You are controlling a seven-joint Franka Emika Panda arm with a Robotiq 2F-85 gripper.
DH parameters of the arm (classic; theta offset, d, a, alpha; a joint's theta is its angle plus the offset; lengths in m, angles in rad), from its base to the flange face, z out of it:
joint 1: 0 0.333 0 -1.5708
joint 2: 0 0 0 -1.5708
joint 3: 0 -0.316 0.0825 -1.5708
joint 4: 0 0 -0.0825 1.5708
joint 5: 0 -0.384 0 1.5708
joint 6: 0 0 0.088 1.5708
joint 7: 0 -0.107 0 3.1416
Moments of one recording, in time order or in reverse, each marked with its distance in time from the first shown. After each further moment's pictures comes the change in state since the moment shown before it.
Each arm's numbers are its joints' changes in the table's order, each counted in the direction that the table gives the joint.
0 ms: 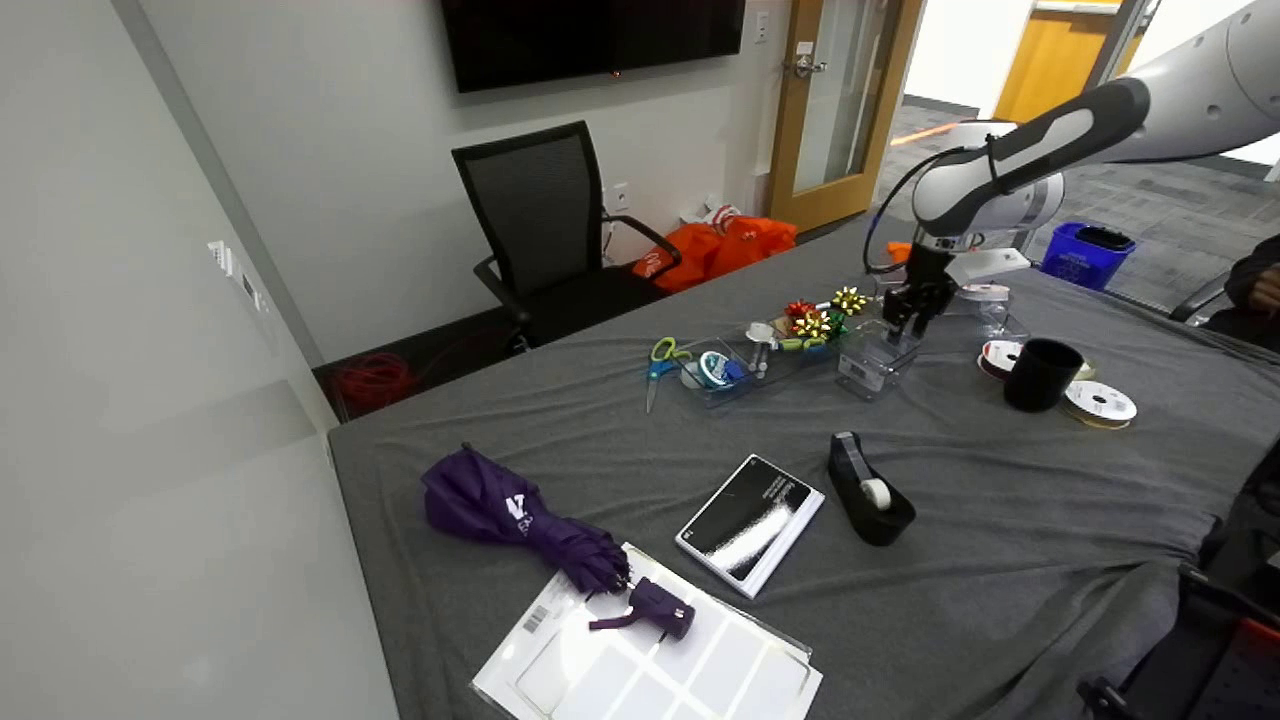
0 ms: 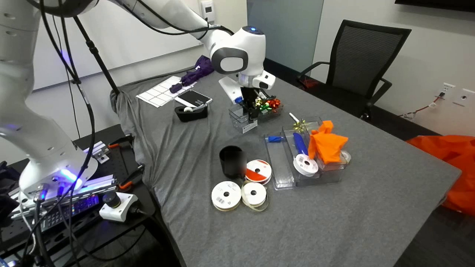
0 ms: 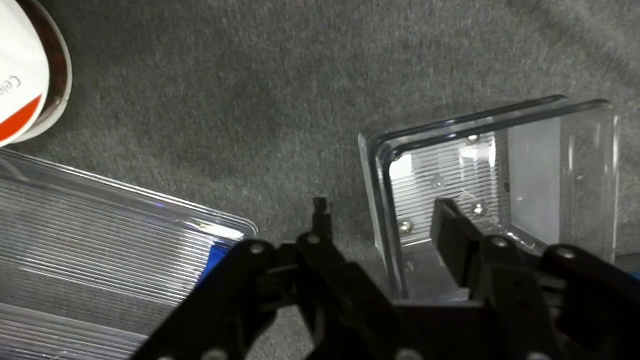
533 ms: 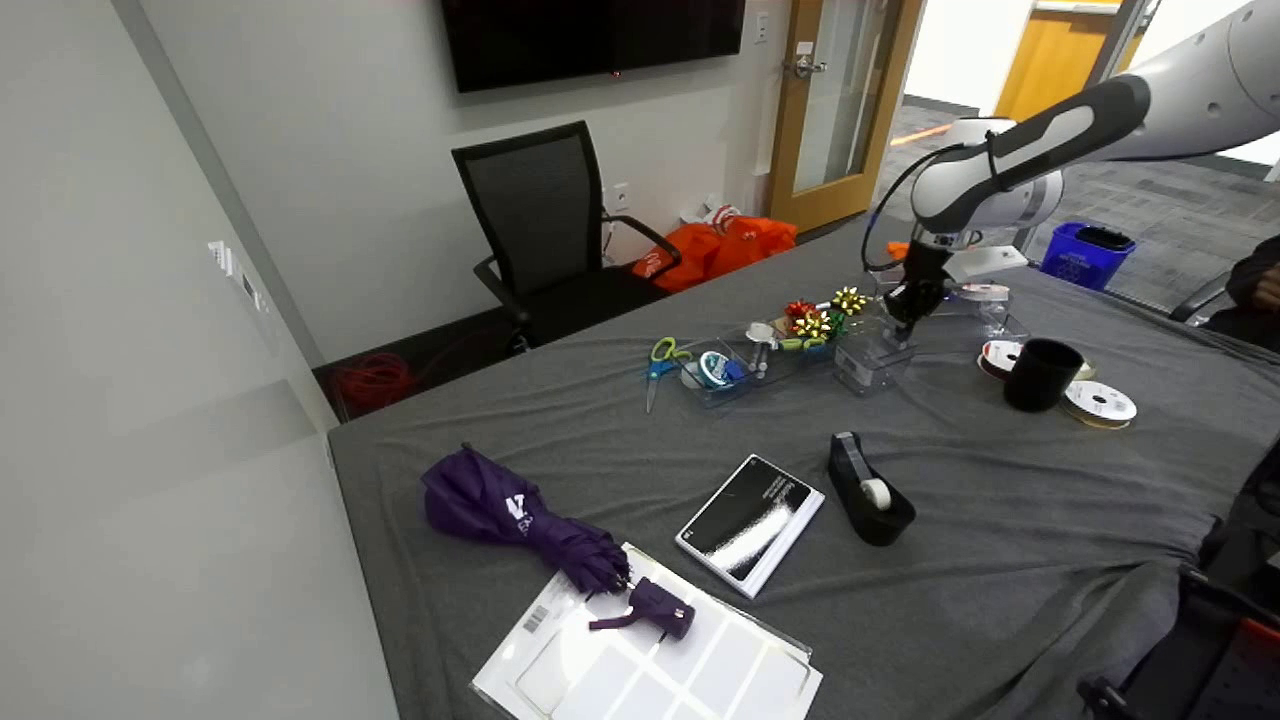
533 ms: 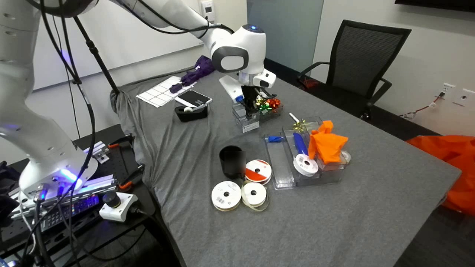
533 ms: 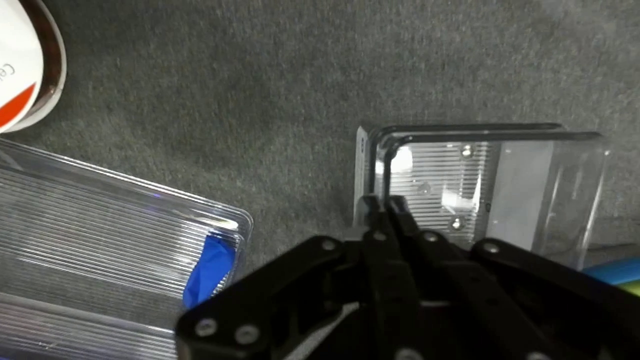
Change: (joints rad) arm -0.005 0.000 -0.008 0.010 -0.002 0.000 0.000
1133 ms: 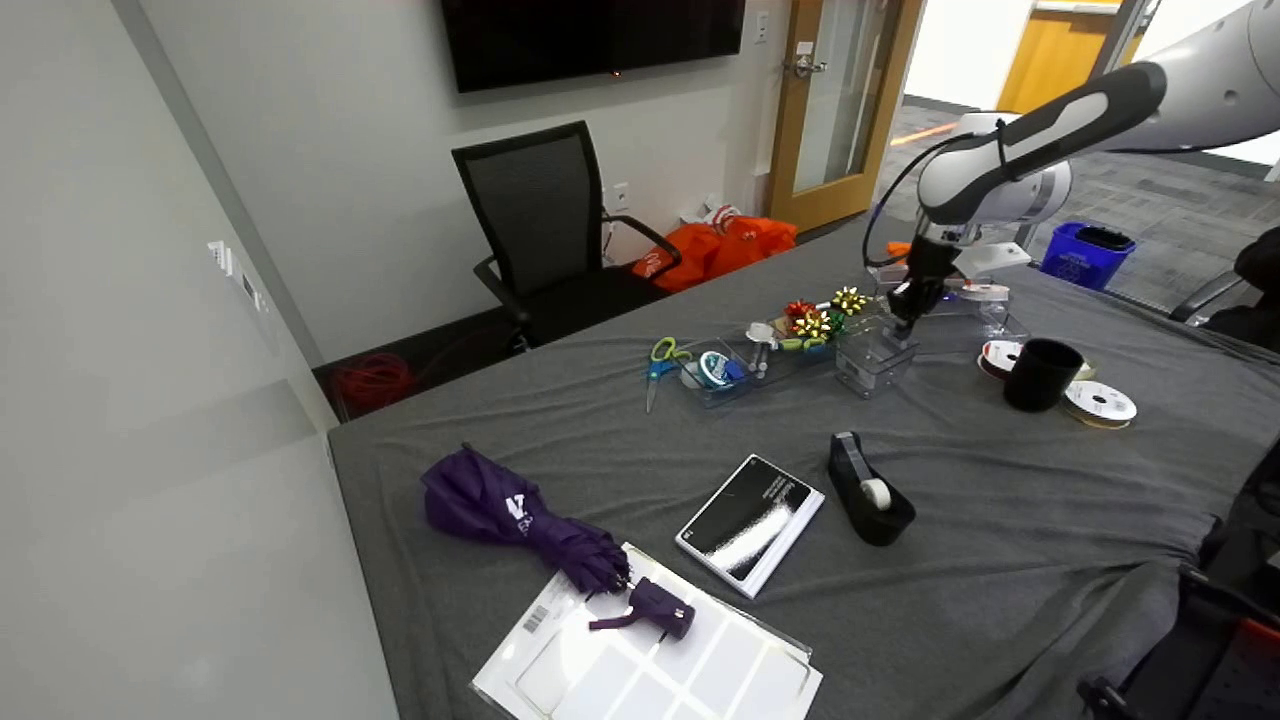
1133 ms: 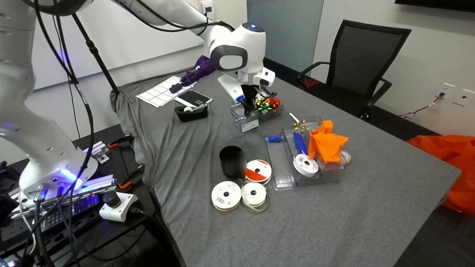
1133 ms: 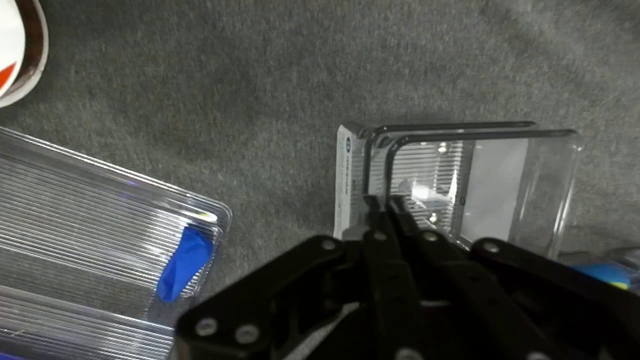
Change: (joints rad) arm -0.039 -0.028 -0.042 -0.023 -0.026 0.009 0.097
